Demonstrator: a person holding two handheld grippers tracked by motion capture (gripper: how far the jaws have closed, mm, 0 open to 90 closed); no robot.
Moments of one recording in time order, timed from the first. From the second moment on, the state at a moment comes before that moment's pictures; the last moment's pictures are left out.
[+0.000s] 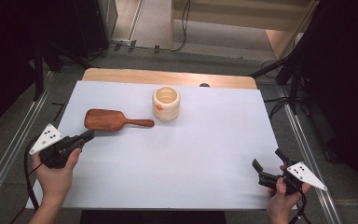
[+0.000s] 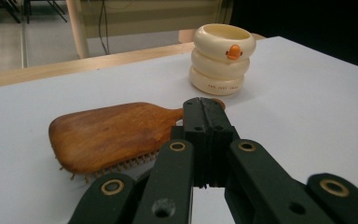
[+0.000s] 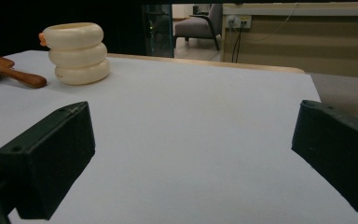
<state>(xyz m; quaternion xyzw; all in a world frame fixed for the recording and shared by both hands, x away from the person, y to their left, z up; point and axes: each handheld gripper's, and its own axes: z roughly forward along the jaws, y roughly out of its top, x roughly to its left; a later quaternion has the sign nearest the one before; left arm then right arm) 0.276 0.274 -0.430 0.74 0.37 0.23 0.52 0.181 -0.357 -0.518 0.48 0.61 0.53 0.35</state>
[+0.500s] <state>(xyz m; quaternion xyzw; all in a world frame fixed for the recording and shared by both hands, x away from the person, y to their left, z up) 0.310 0.236 -0.425 0.77 0.36 0.20 0.49 0.181 -0.358 -0.518 0.48 0.61 0.53 0.35</state>
